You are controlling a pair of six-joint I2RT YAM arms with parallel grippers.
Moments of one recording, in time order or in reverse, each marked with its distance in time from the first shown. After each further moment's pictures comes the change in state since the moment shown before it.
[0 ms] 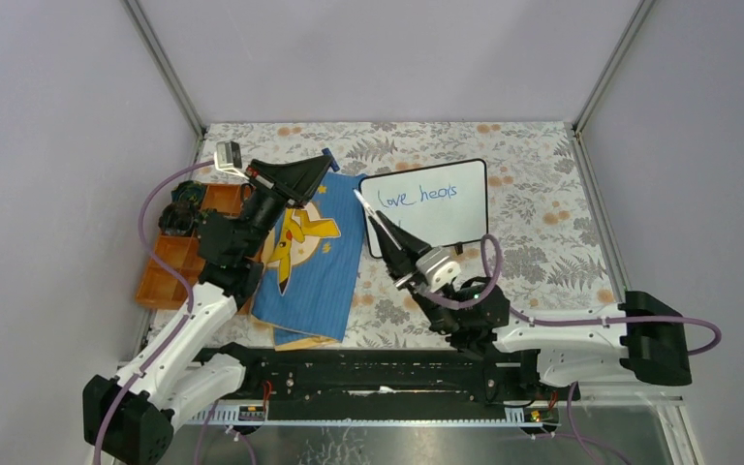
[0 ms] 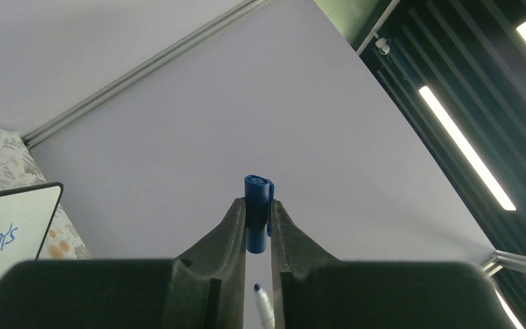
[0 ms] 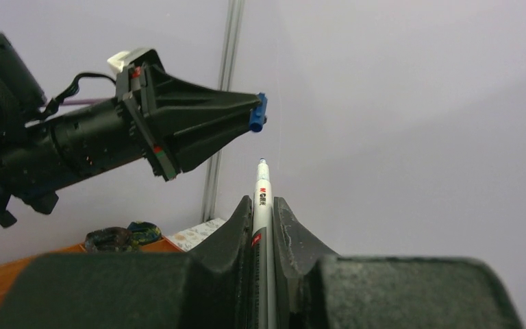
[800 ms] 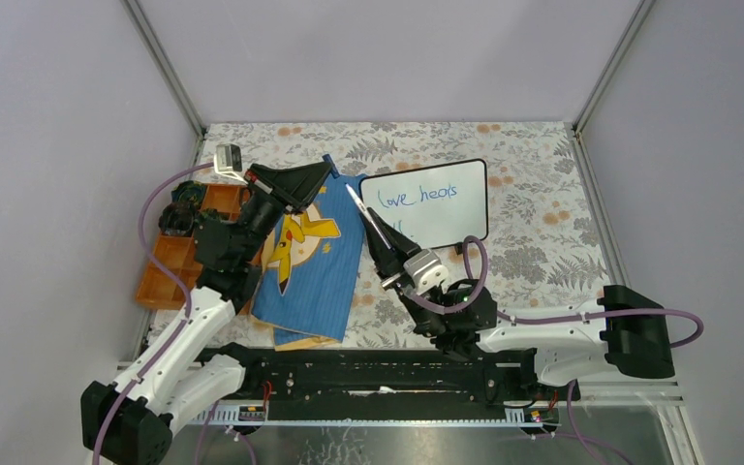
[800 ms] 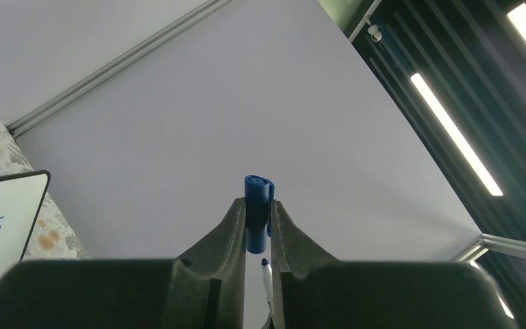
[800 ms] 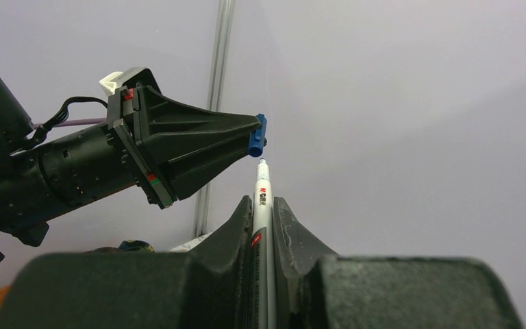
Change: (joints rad) left arm 0.000 -0.035 -0.021 0.005 0.046 -0.018; right arm 0.065 0.131 0.066 0.152 0.064 -0.126
